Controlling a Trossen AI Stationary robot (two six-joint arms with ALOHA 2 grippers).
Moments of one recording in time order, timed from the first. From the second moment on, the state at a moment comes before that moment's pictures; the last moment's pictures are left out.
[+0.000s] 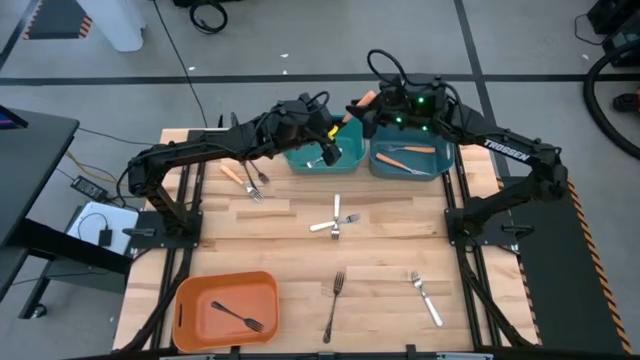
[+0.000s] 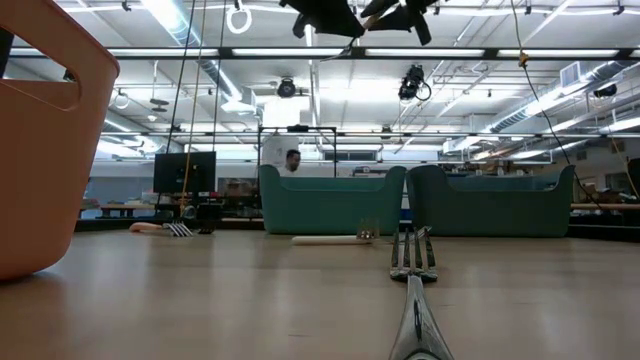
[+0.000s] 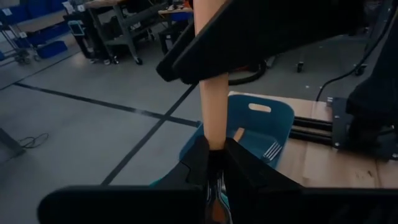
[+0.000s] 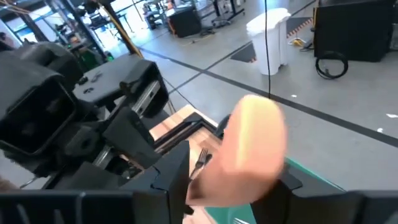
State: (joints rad) left arm 0.26 1.69 1.62 -0.19 -0.28 0.10; right arm -0.44 1.30 1.41 -0.33 0.01 0.37
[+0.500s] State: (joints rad) left arm 0.29 1.69 1.62 -0.18 -0.23 0.12; right arm -0.45 1.30 1.41 -0.32 0.02 0.34
